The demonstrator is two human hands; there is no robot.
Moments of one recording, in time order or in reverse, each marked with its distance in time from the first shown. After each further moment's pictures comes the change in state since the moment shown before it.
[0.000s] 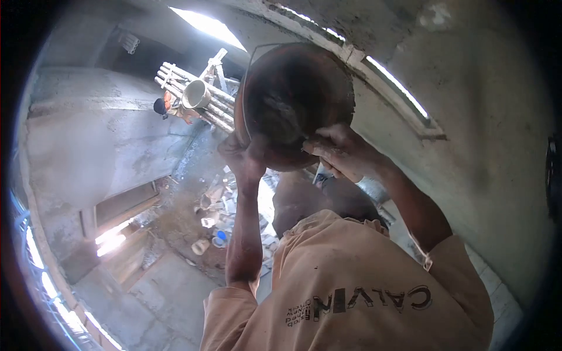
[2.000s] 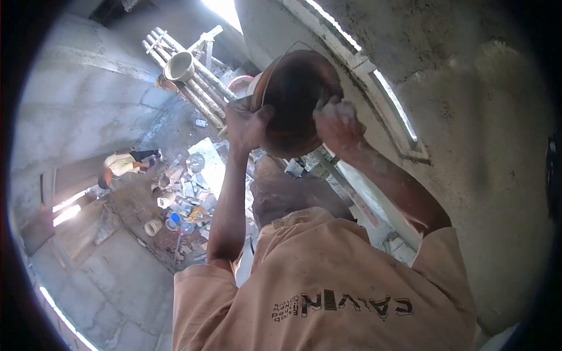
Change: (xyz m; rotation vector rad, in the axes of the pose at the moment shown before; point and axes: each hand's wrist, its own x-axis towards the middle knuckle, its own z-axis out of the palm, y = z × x) left_hand 0.033 -0.054 -0.011 0.089 -0.131 -0.225; right_hand 0.074 0.062 -0.005 -1.754 0.444 -0.360
